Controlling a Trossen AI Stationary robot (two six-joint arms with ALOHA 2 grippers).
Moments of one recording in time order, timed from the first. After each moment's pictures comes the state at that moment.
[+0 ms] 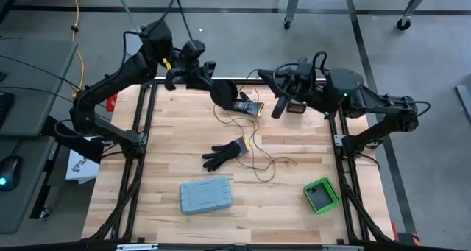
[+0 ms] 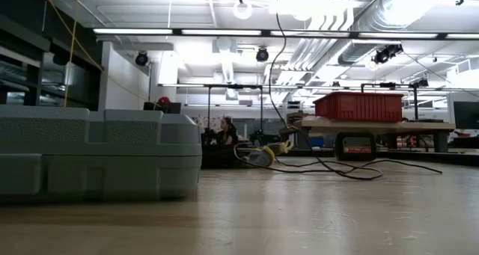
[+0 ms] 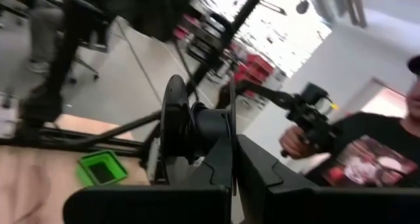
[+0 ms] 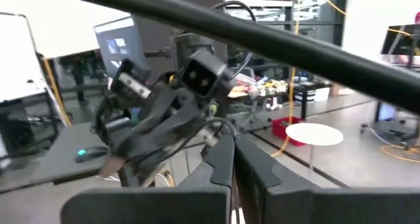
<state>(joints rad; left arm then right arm) 0.51 1.41 1.61 -0.12 1.14 -0.68 0.08 1.36 1.66 -0.17 0.51 0.00</state>
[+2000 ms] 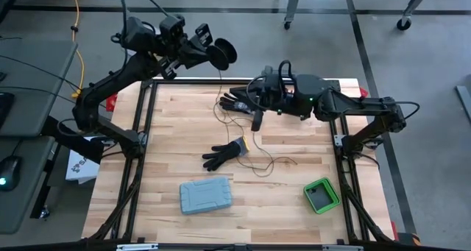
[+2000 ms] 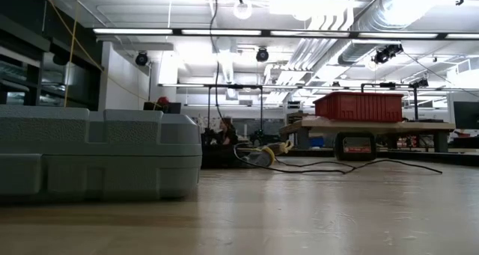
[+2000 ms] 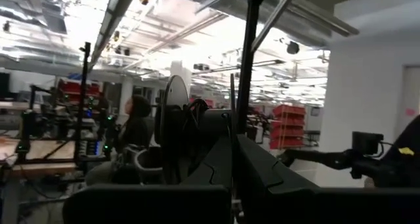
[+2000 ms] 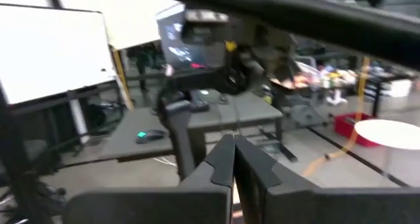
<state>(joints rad) 0.57 1.44 1.61 0.52 0.97 -0.68 0.05 1.52 1.66 -0.06 0.26 0.07</state>
